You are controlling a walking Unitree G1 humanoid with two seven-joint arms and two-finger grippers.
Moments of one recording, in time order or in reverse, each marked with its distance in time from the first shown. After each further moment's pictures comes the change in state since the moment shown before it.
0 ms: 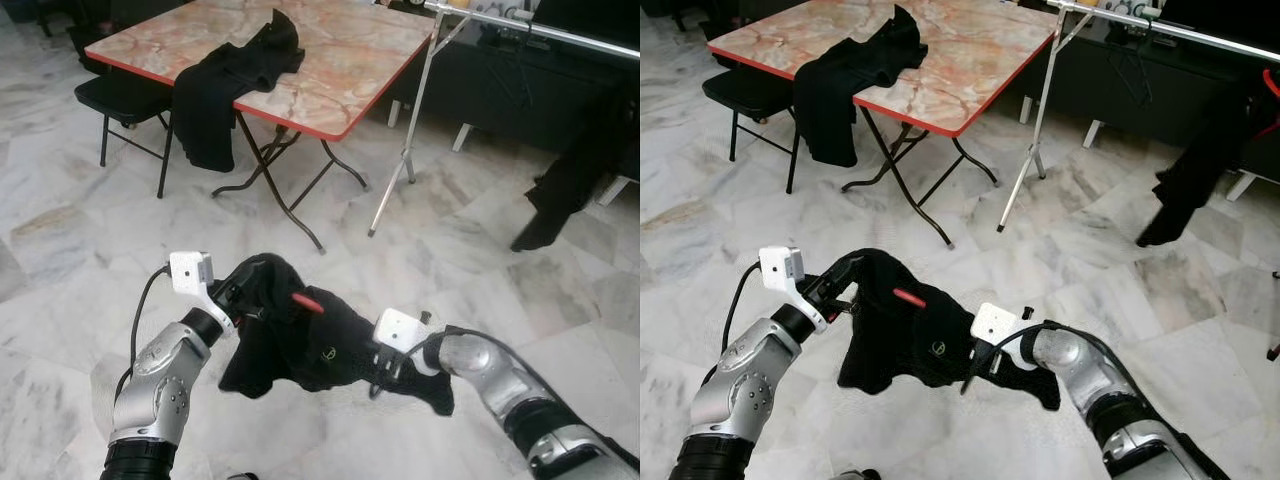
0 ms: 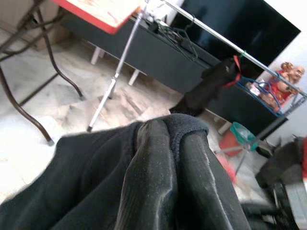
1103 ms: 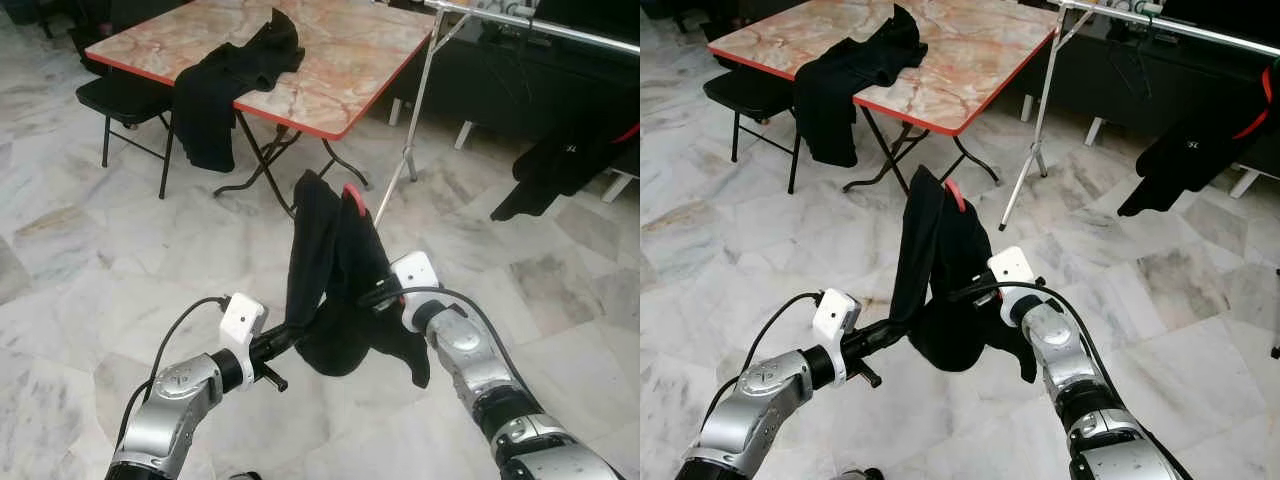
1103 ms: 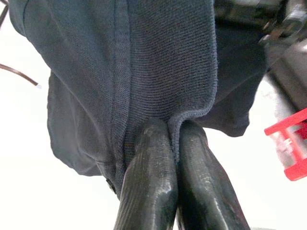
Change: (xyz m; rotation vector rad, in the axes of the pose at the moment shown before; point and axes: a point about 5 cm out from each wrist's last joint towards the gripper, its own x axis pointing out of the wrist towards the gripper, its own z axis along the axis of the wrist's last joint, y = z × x) left arm -0.016 -0.015 -0.053 0.249 0.391 -0.158; right arm 0.008 -0.019 0.040 0.357 -0.297 -0.269
